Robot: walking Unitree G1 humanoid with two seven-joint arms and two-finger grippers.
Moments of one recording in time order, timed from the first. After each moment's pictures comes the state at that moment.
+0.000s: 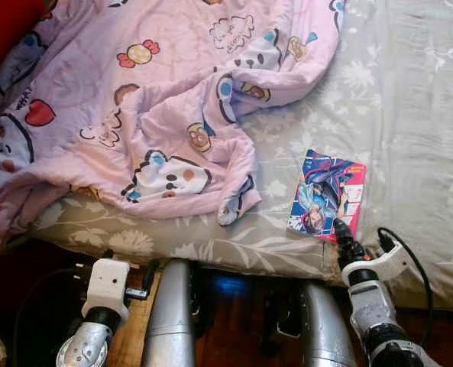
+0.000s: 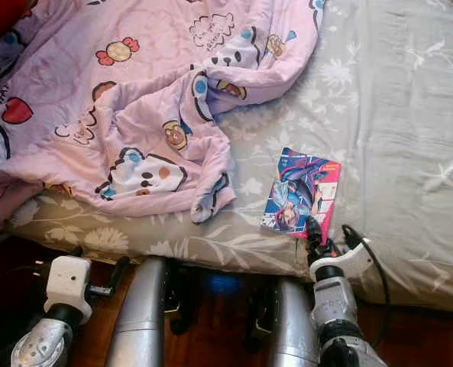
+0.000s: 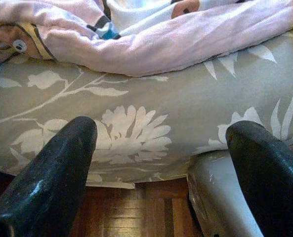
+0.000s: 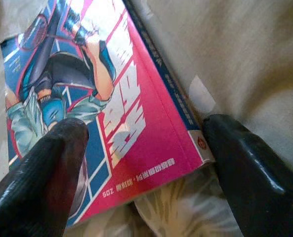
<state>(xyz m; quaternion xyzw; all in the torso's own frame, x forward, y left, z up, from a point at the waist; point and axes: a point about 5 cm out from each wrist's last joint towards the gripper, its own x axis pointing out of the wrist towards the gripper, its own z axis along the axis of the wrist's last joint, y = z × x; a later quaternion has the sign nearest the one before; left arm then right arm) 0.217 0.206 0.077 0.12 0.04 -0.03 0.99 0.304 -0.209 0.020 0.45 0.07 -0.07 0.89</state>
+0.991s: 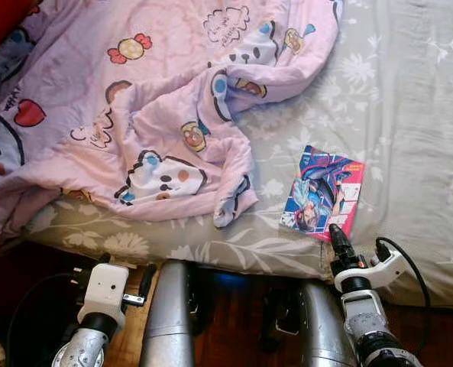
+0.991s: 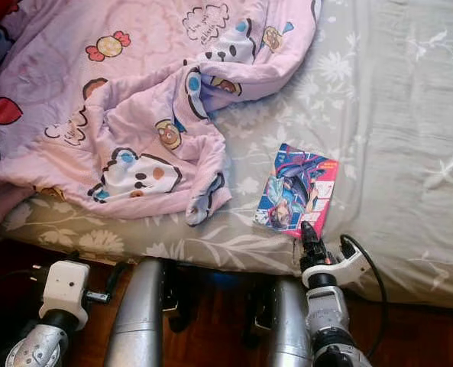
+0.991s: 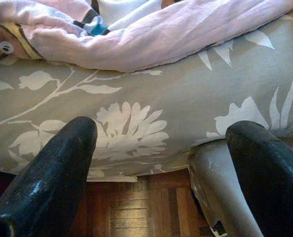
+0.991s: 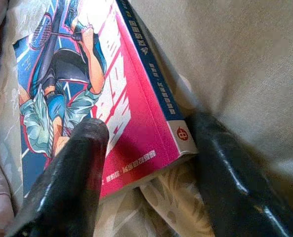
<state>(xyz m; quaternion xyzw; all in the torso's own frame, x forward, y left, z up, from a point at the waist) 0.209 0.208 0.078 0.14 0.05 -0.03 0.99 0.299 -0.197 0.017 0.50 0.03 -0.04 0.86</state>
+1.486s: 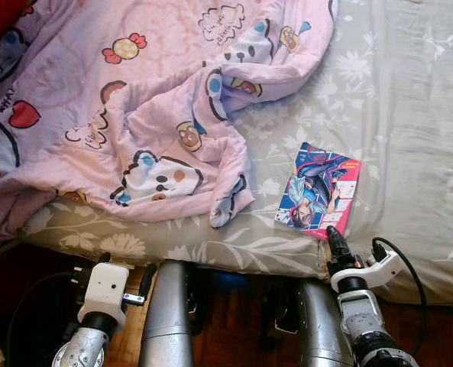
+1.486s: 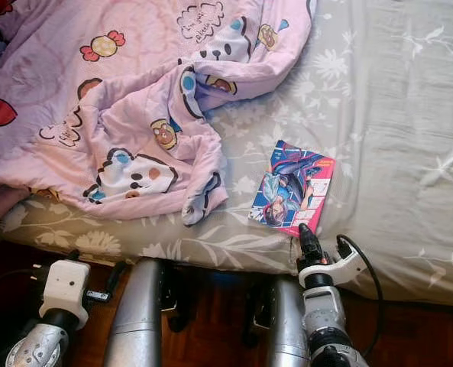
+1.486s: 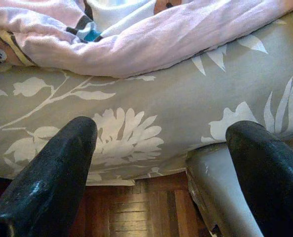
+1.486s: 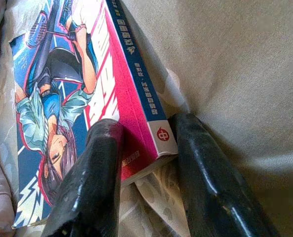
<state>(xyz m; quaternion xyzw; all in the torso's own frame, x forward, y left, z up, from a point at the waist) 0.211 0.207 0.079 0.14 0.05 -0.03 0.99 0.299 -0.192 0.016 0.51 0.03 -0.04 0.86</state>
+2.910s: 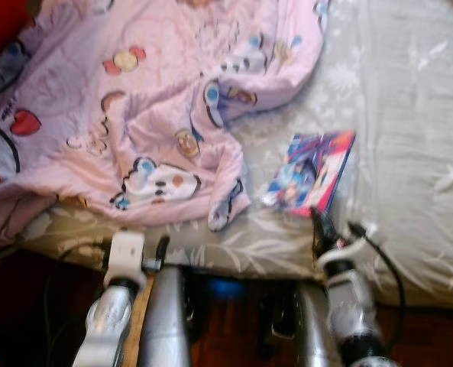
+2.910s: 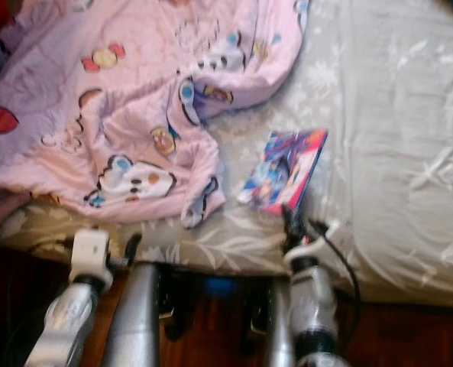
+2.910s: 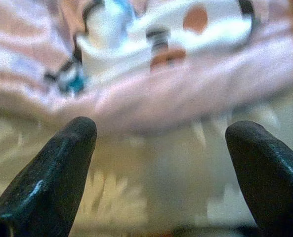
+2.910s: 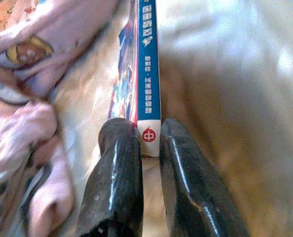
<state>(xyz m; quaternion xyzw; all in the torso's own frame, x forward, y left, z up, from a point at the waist) 0.278 0.192 0.077 0.09 0.01 0.00 1.00 0.318 -0.176 0.064 0.33 -0.03 0.04 0.94</state>
